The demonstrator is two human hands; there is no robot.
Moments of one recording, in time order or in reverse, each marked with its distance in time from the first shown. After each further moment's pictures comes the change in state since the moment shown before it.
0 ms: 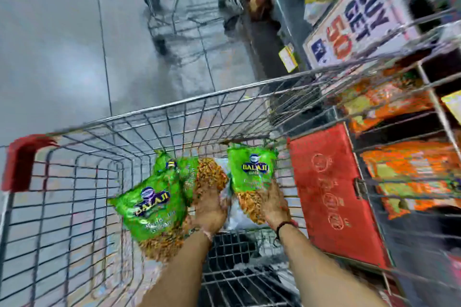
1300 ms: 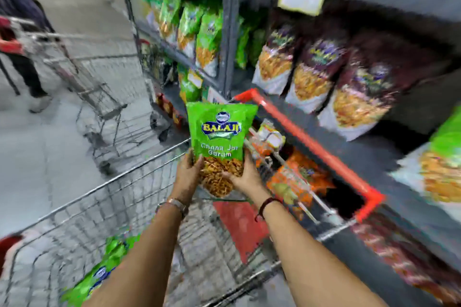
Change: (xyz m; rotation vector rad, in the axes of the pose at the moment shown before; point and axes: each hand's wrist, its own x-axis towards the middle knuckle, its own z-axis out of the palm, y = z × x) left_hand -0.144 0.224 -0.067 -0.642 0.032 0.681; right_hand -0.193 -0.043 -0.235 0.521 0.458 -0.489
